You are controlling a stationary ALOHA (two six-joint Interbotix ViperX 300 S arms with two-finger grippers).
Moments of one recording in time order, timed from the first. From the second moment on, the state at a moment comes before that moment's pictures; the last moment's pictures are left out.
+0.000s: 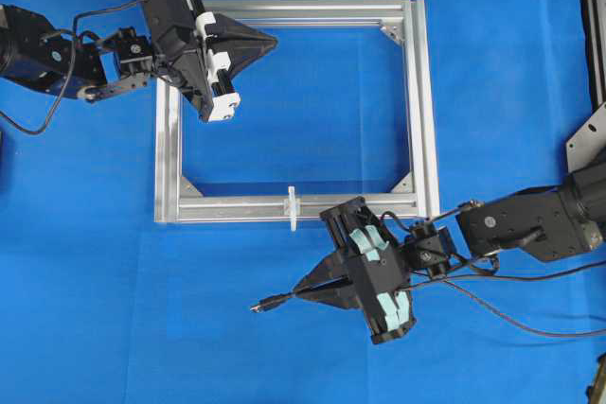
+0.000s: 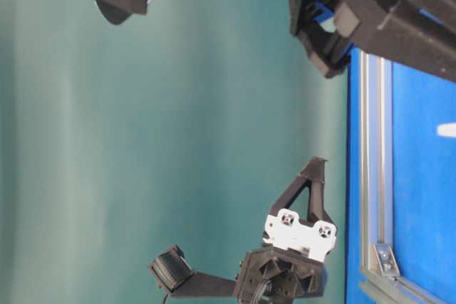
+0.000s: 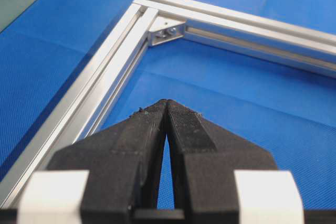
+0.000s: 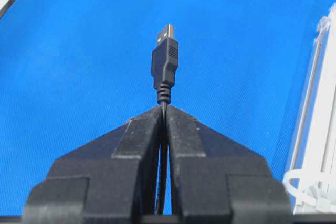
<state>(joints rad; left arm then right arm) 0.28 0.15 0.85 -0.09 -0.78 0.00 0.31 0.12 0.71 -0.09 -0.36 0.13</state>
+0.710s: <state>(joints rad) 0.28 0.15 0.85 -0.09 -0.78 0.00 0.31 0.04 0.82 -0.09 -0.36 0.13</state>
